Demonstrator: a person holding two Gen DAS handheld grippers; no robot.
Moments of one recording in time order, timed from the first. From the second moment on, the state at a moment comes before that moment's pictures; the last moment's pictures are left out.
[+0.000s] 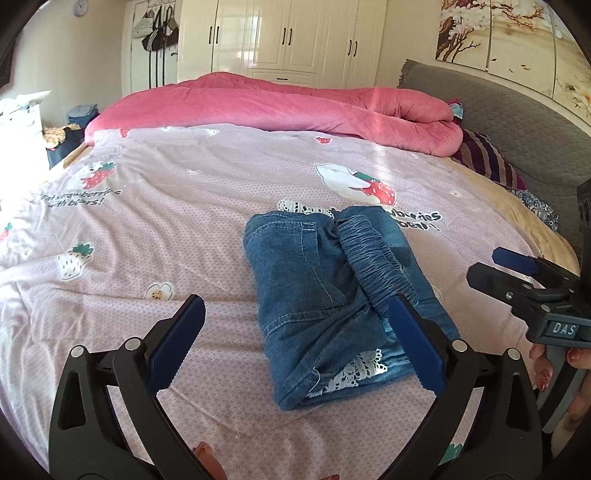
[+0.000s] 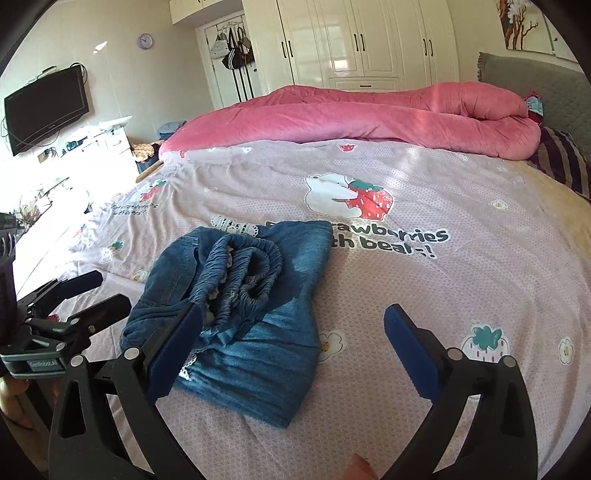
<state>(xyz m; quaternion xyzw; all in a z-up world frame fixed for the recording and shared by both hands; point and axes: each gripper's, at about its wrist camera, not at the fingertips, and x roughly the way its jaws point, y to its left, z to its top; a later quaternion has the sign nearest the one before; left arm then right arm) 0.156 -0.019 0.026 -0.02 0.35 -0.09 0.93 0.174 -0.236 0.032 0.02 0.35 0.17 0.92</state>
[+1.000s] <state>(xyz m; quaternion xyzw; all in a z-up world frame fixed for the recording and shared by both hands) 0.065 -0.011 0.006 -0.04 0.37 -0.07 0.93 0.097 -0.232 0.019 0.01 0.36 0.17 0.92</state>
